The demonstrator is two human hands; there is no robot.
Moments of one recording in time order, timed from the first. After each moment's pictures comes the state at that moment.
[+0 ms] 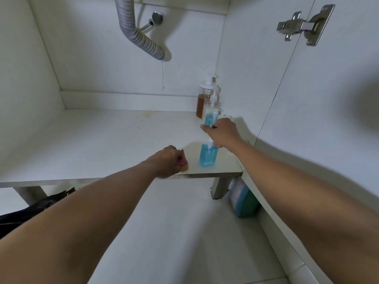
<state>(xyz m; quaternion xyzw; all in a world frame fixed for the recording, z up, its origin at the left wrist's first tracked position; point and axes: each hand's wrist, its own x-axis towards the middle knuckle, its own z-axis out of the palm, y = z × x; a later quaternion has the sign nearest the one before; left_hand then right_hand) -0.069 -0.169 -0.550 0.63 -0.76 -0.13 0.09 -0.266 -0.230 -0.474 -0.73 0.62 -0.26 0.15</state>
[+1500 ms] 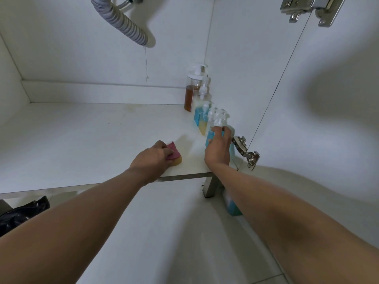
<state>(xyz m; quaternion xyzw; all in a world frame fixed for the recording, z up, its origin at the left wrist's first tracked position) -0.064 -0.178 -0.567 0.63 -0.76 -0.07 0.15 -0.264 -0.253 -0.581 -0.63 0.67 -0.39 0.05</state>
